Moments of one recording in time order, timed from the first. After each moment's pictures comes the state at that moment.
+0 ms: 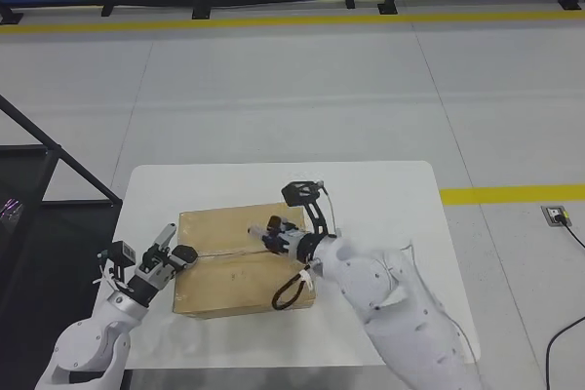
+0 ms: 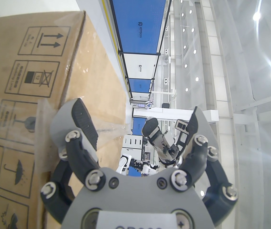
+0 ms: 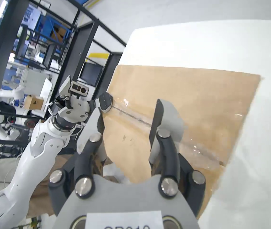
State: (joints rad) left arm 1.29 -1.12 -1.61 -1.56 -0.44 -0.14 -0.54; right arm -0.71 -1.50 1.00 -1.50 -0.58 0.10 0.81
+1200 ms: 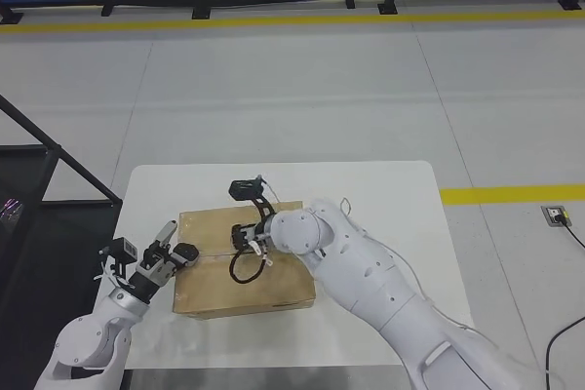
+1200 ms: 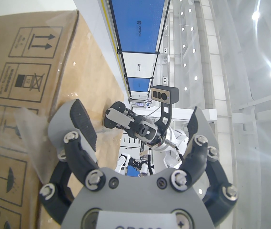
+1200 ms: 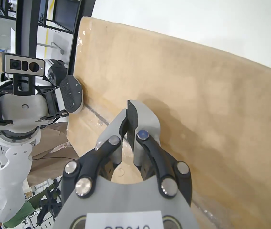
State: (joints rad) left arm 1.27 -1.12 -1.61 -1.55 -0.45 -0.13 -0.55; right arm -0.27 -1.70 0.68 -0.76 -0.35 -0.02 0.82
